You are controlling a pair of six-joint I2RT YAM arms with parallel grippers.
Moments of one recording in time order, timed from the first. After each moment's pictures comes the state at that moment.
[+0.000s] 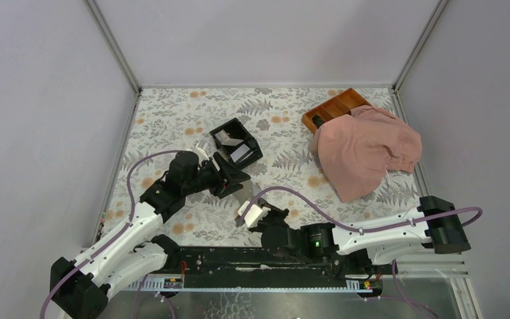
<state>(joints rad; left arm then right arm) -0.56 0.86 0.63 -0.24 0.38 -1.25 1.61 1.26 0.80 0.00 0.99 -0.17</state>
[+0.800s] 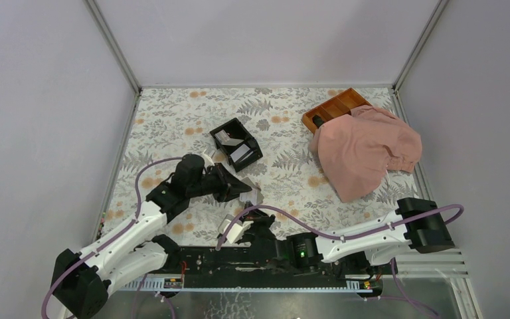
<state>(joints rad) -0.59 0.90 0.59 -0.22 0.45 -1.34 1.70 1.41 0.86 0.19 1.07 -0.42</state>
